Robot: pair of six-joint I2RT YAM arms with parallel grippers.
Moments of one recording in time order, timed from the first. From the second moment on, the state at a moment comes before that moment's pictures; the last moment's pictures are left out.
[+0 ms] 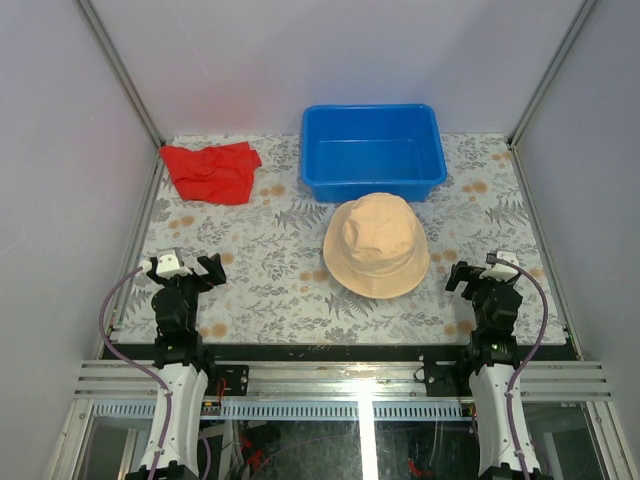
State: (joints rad) left arm 0.14 0.28 0.01 0.20 0.04 -0.19; right arm -0.14 0.26 0.01 0.05 -0.03 0.05
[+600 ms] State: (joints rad) left arm 0.14 0.28 0.01 0.20 0.04 -0.20; right arm -0.14 0.16 0.01 0.05 -0.04 0.06
